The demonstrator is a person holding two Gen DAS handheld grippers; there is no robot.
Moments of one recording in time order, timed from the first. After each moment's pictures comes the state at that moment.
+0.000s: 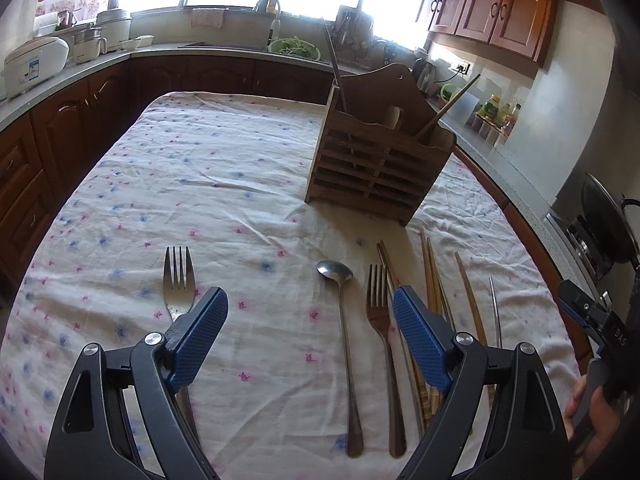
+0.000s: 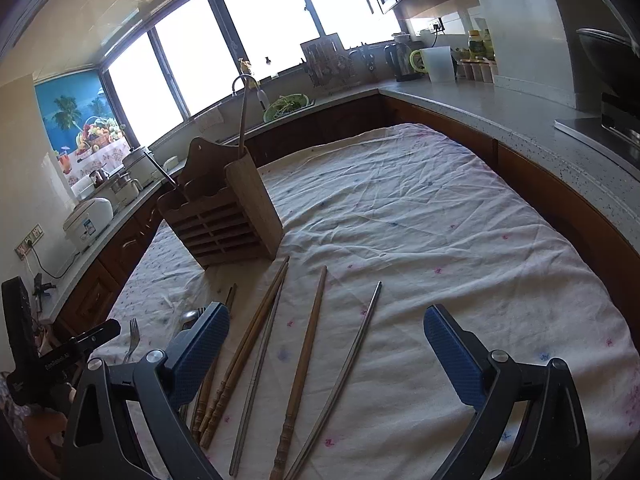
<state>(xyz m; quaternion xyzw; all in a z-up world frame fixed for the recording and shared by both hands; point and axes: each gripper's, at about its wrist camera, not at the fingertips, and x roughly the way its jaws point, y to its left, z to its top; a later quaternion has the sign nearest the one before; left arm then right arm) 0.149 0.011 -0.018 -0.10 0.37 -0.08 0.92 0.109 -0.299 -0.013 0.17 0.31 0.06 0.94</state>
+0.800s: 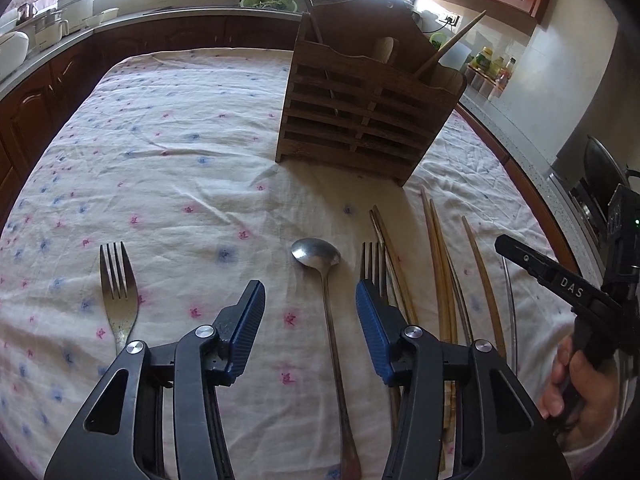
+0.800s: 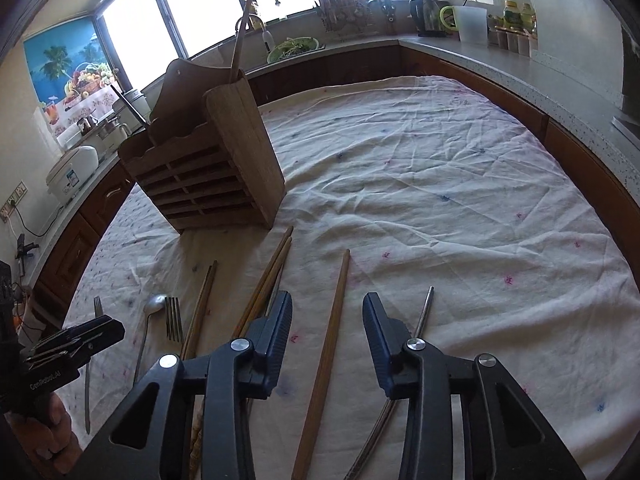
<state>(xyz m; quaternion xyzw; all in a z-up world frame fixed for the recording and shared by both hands) 0.198 -0.015 -0.048 -0.07 0.45 -0.12 0.88 0.193 -0.261 -0.049 0.12 0.40 0.07 0.91</state>
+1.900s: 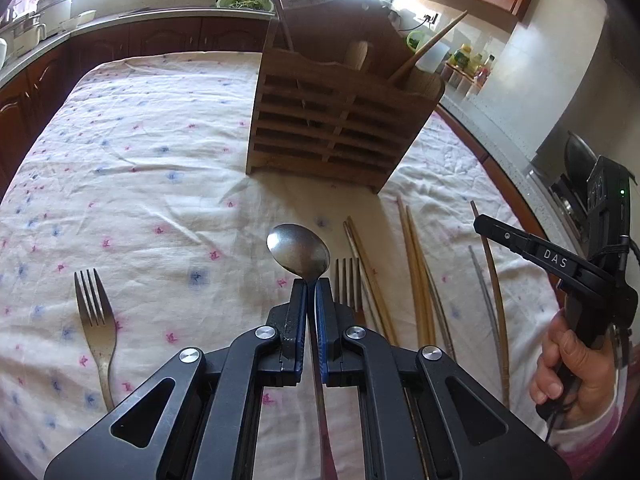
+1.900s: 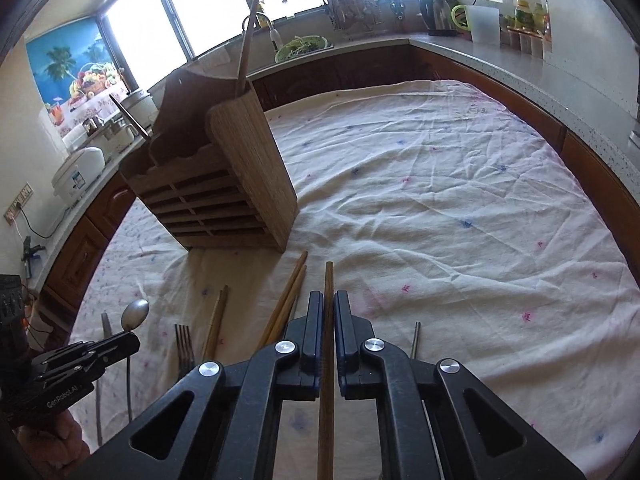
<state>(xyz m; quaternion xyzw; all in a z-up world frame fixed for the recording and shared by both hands) 0.208 -0.013 -0.036 -0.08 0.44 -0.17 0.88 0.208 -0.258 -0.030 0.13 0.40 0.10 0.90</state>
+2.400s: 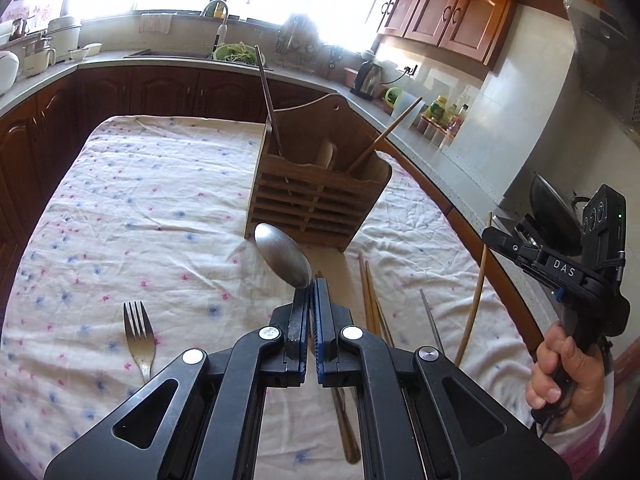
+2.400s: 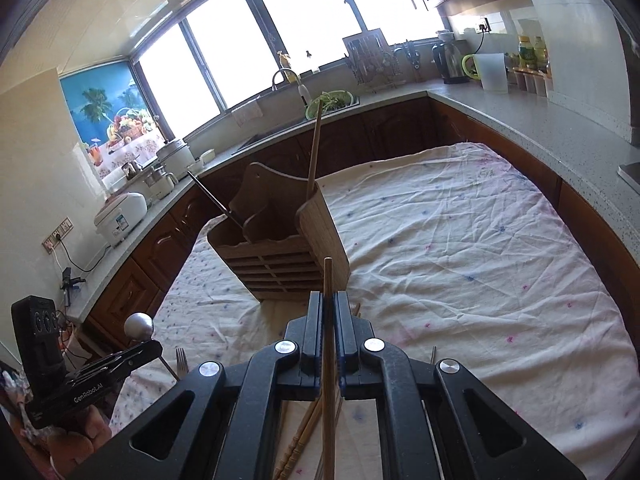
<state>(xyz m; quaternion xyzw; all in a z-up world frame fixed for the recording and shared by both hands) 0.170 0.011 0.031 -0.11 0.35 -0.19 0.91 0.162 -0.263 0.050 0.16 0.31 0.13 0.93</state>
